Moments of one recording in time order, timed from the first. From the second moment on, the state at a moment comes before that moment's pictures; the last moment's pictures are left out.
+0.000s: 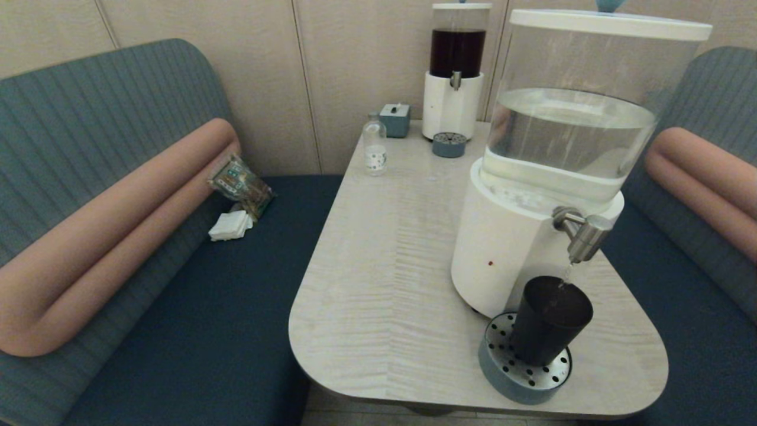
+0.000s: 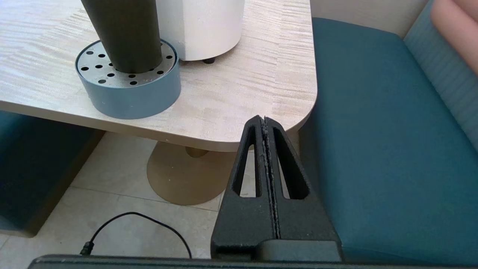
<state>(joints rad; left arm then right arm) 0.01 0.01 -0.09 0.07 -0.05 0.03 0.00 0.00 0.00 0.01 0.02 -0.07</state>
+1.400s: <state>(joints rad) -0.22 1.33 -1.45 0.28 -0.76 -0.04 0.00 0.00 0.00 0.00 0.01 -0.01</state>
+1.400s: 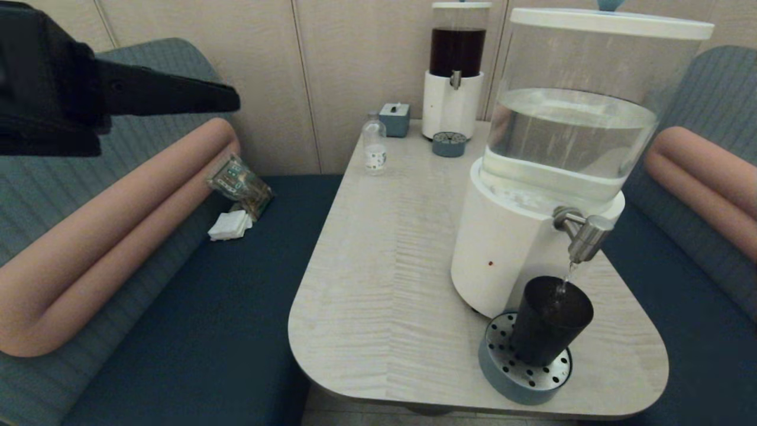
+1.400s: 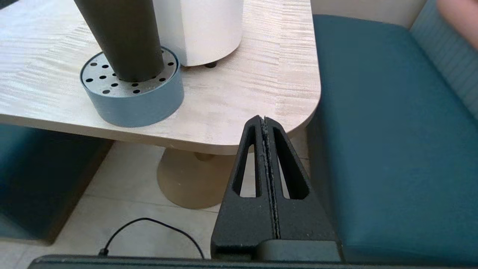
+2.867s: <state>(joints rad) -0.87 1.97 -1.93 0.39 -0.18 0.68 0.00 0.00 0.00 0.00 0.01 -0.01</state>
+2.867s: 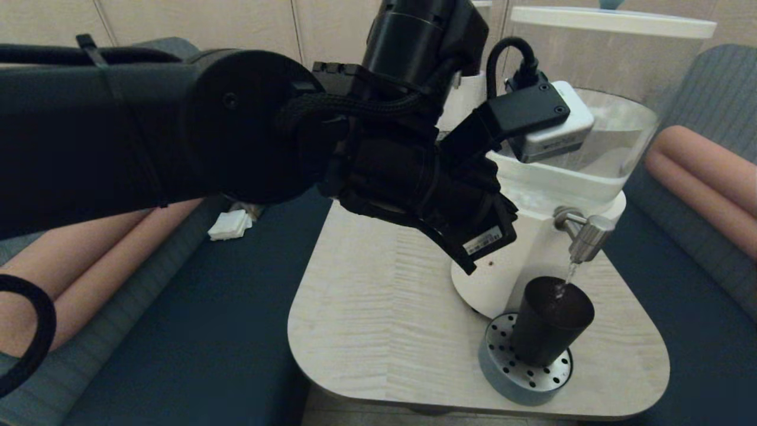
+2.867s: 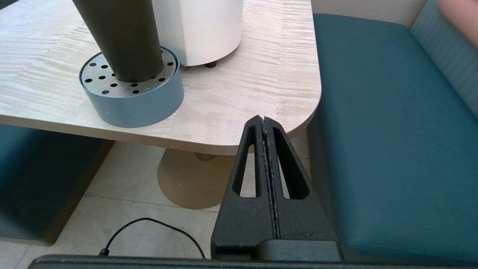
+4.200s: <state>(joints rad) -0.93 2.07 -1.94 0.23 -0.20 0.68 0.00 0.00 0.00 0.00 0.01 -0.01</state>
